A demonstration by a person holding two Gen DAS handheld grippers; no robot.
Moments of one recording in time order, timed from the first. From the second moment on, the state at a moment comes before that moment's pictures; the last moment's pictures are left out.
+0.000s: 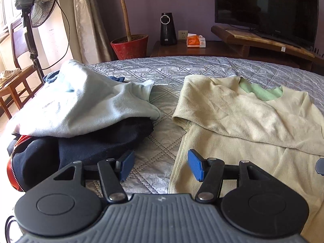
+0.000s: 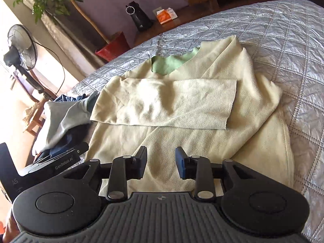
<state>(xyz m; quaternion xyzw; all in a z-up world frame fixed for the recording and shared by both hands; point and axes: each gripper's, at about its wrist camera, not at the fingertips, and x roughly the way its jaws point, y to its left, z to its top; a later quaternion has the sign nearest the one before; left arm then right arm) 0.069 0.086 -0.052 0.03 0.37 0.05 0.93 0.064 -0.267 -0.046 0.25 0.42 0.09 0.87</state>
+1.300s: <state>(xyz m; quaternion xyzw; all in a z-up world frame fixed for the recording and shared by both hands) 0.079 0.076 -0.069 0.08 0.39 0.07 0.92 0.012 -0.305 0.036 0.30 0.36 0.16 0.87</state>
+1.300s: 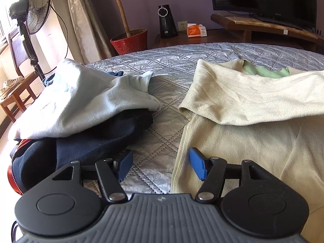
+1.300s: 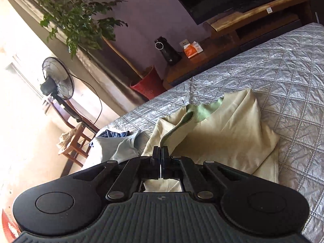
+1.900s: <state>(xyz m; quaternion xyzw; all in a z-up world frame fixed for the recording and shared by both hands) 0.080 0.087 -0.061 0.05 0.38 0.08 0.92 -0.042 -0.291 -0.029 0.17 0.49 0.12 0.85</state>
